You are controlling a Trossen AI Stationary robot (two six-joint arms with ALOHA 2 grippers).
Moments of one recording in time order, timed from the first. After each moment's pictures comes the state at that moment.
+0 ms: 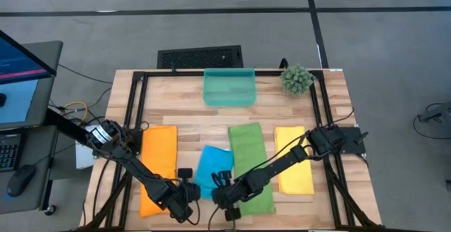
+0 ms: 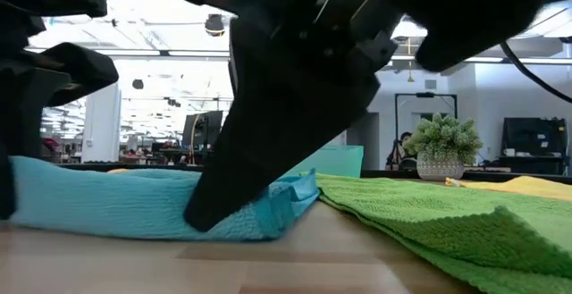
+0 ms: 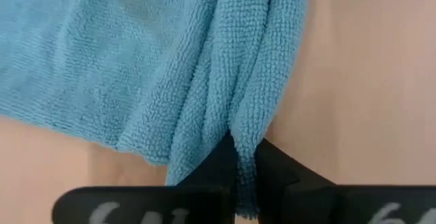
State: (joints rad) left arm -0.78 1.90 1.12 -0.56 -0.35 -0.70; right arm 0.53 2.29 1.65 -0.36 0.06 0.24
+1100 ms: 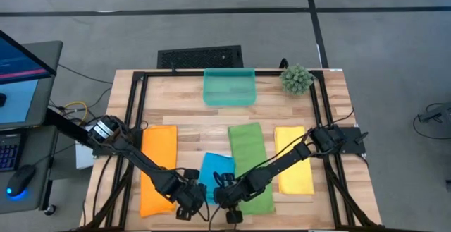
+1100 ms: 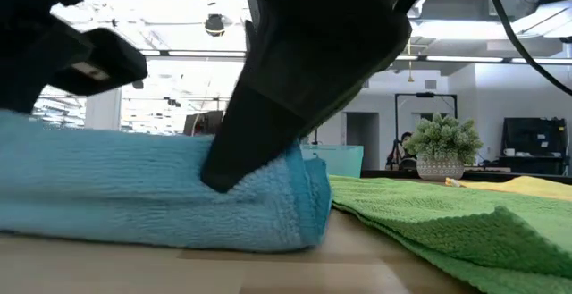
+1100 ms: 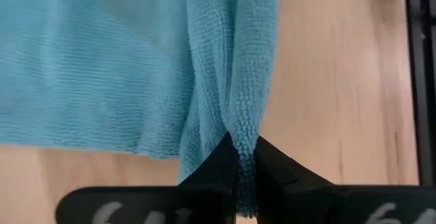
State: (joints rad) left arm -0.67 1.86 1.21 -0.61 -0.10 -0.55; right arm 0.52 2.24 1.65 -0.40 -0.02 0.36
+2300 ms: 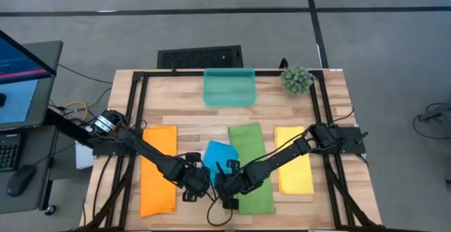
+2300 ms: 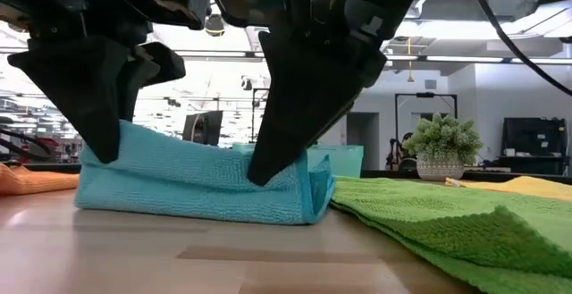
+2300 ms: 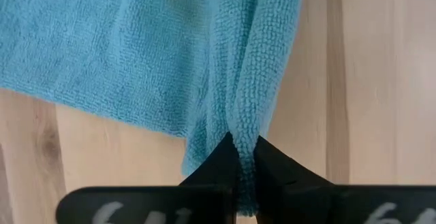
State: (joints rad) left arm -0.53 1.83 1.21 -0.76 -0.16 -0.48; right arm 0.48 2.21 1.65 -0.58 0.15 0.47
